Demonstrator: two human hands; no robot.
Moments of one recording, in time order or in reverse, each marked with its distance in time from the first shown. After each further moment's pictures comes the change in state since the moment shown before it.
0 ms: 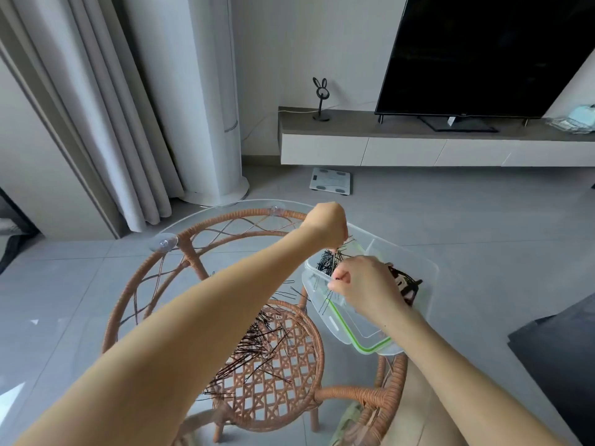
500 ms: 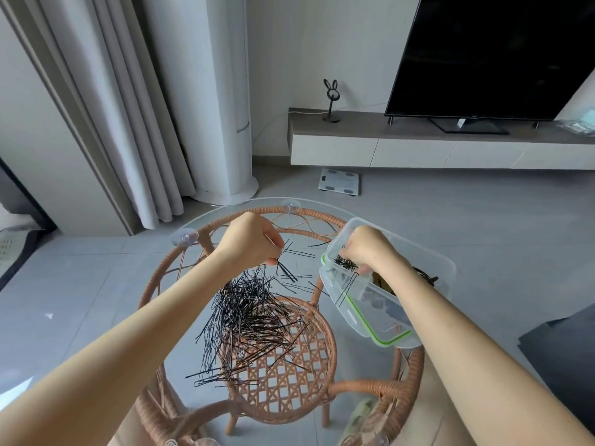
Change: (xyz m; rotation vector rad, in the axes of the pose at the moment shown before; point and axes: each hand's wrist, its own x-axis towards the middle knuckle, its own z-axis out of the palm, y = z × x) left_hand -0.101 -0.094 -0.047 -0.289 0.143 -0.243; right_hand 0.064 -0.022 0.002 0.061 -0.195 0.353
